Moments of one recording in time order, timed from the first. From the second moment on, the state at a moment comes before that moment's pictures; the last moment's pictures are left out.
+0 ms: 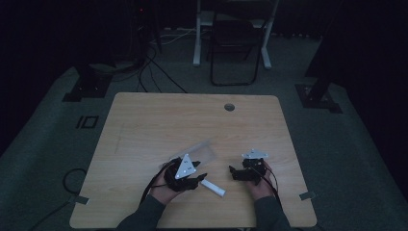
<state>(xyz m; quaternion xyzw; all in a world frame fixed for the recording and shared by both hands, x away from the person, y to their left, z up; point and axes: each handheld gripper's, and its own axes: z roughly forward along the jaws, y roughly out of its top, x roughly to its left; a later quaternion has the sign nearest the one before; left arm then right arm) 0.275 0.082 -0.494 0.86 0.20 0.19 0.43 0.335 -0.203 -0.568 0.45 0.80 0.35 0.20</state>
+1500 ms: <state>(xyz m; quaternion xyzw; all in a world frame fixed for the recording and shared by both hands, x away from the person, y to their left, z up) 0.281 0.066 -0.524 0.88 0.19 0.15 0.40 0.335 -0.203 -0.568 0.45 0.80 0.35 0.19</state>
